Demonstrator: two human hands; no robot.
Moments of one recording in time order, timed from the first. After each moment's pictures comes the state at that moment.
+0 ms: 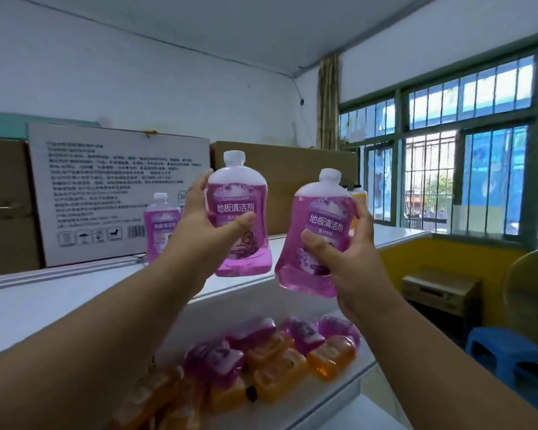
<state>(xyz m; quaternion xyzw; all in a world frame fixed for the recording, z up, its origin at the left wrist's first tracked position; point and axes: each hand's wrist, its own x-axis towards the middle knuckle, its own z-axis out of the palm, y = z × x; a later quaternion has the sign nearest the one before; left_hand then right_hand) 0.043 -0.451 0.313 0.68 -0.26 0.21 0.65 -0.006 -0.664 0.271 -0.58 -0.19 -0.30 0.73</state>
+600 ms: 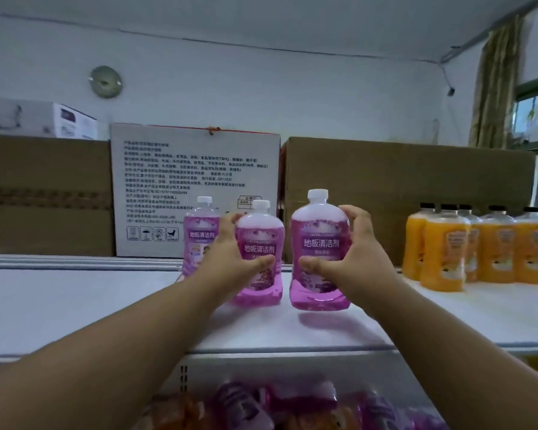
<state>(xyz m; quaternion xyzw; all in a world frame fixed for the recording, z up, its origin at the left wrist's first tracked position) 0.217 -0.472 0.284 0.81 -0.01 0.34 0.47 0.252 -0.688 0.294 -0.75 -0.33 -0.22 0.53</state>
